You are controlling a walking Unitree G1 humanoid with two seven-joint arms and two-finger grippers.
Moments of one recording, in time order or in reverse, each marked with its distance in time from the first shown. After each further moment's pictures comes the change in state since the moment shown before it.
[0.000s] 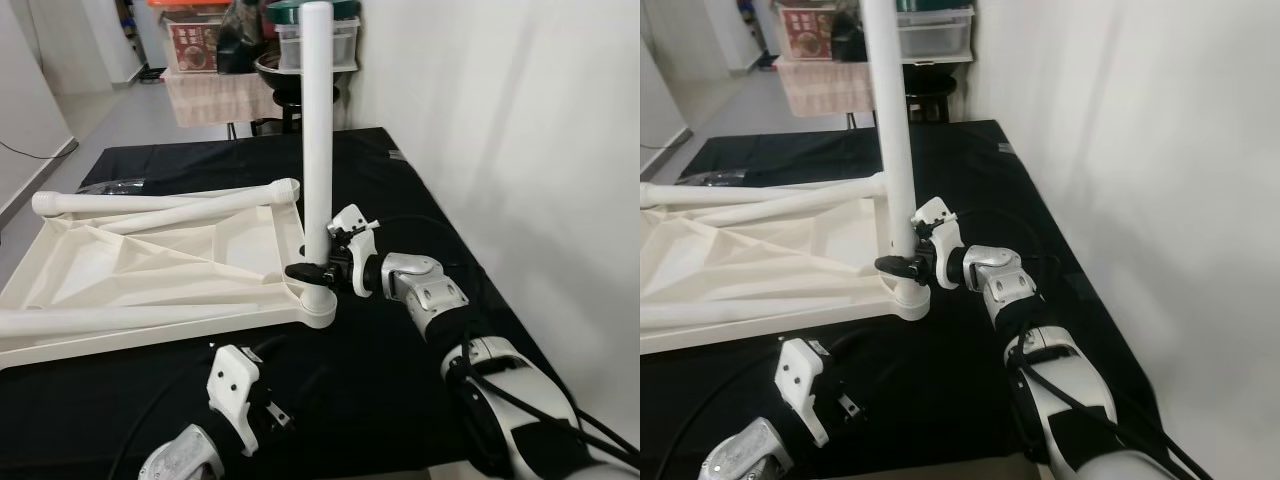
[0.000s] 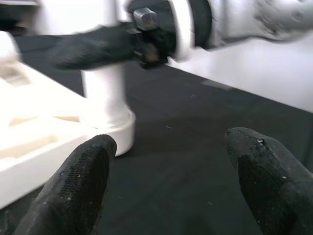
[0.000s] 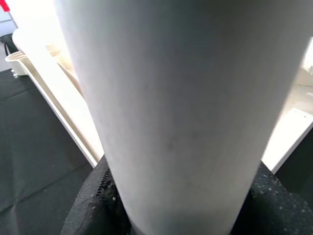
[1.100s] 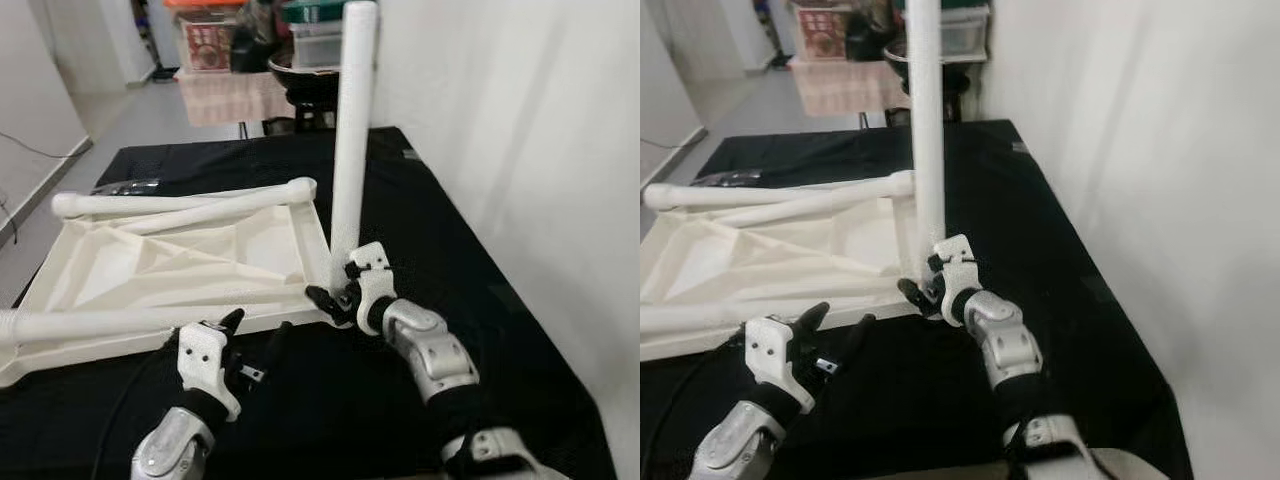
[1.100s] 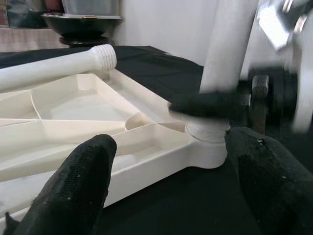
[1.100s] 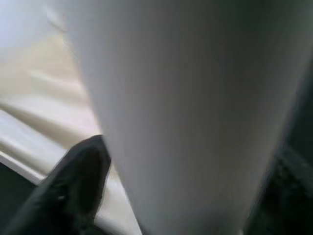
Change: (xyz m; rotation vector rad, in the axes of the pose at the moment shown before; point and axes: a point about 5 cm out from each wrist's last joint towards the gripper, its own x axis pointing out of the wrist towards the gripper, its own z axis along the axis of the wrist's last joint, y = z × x) left arm 0.003 0.028 0.009 -0.005 -0.065 0.262; right arm -0.011 0.025 -0.016 0.078 -0.075 -0.292
